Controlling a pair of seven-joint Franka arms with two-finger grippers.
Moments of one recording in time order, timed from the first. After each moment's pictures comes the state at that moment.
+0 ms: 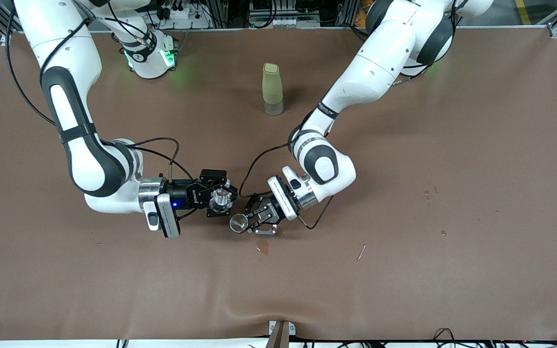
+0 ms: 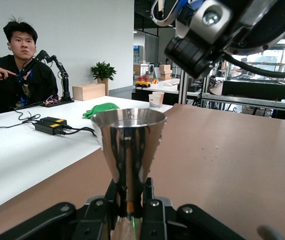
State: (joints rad) left arm -0.68 1.05 -0.01 -1.09 -2.29 2.58 2.41; right arm 0.15 0.61 0.14 -1.61 1.63 1.82 -1.23
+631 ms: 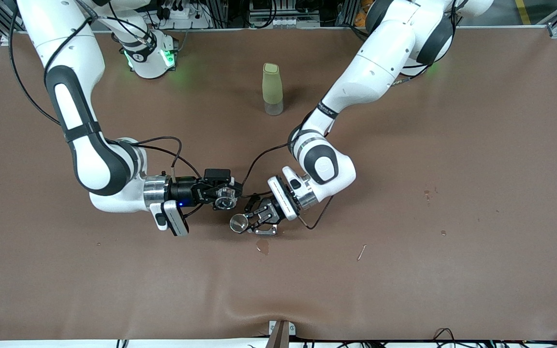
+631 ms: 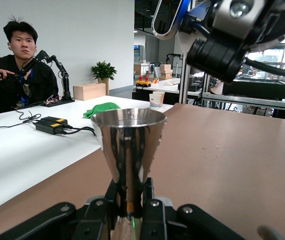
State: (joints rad) left arm -0.68 1.05 -0.01 -1.09 -2.29 2.58 2.41; right arm 0.16 0.61 0.15 -1.61 1.63 1.82 -1.03
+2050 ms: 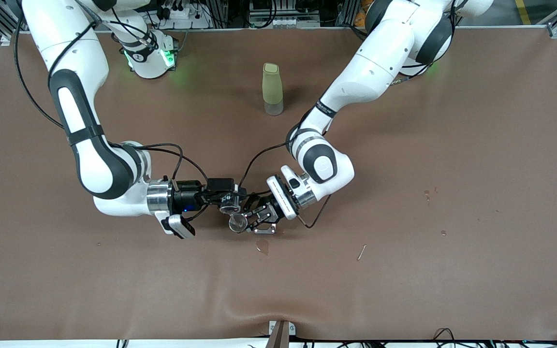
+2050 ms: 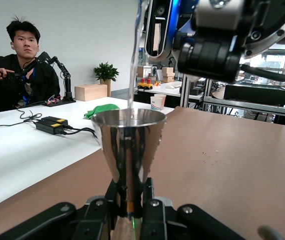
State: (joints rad) left arm -0.69 1.05 -0.01 -1.09 -2.33 2.58 2.41; right arm 0.18 0.66 0.15 -1.54 1.66 1.83 -0.75
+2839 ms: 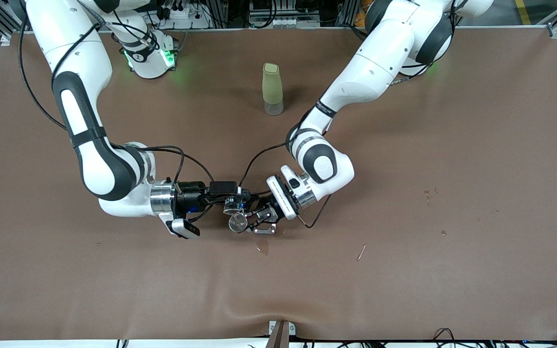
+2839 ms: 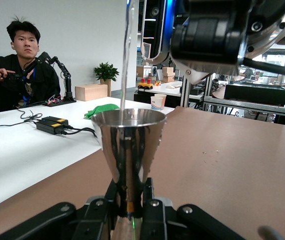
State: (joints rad) left arm -0.69 1.05 0.00 -1.09 -2.33 2.58 2.41; right arm 0.19 0.67 0.15 -1.53 1.71 1.83 -0.69
